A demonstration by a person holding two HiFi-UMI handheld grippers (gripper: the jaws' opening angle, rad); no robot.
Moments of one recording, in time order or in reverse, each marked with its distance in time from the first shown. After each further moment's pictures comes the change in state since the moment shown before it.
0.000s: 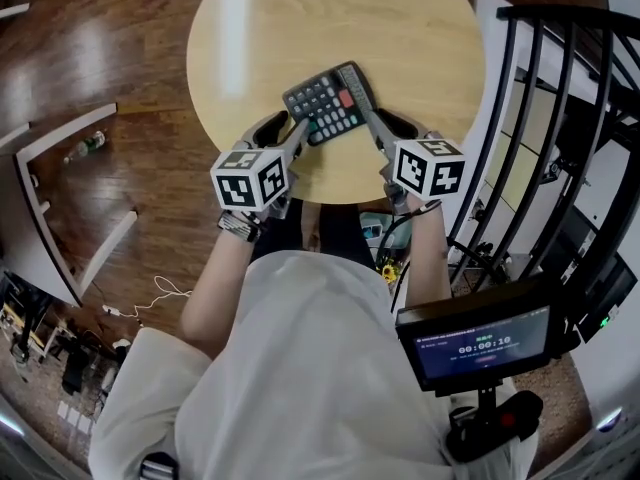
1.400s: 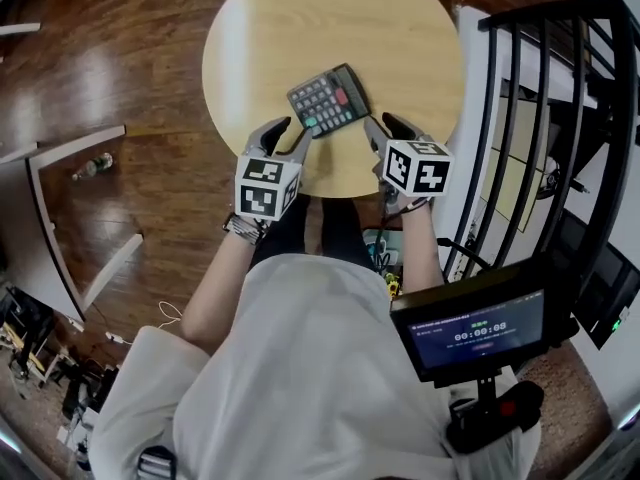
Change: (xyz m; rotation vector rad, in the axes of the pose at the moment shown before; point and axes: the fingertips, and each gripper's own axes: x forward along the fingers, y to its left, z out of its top) left arm -0.016 -0.037 0.012 0.418 -0.020 0.045; right arm -0.029 -0.008 0.008 -0.023 -0.099 -0.145
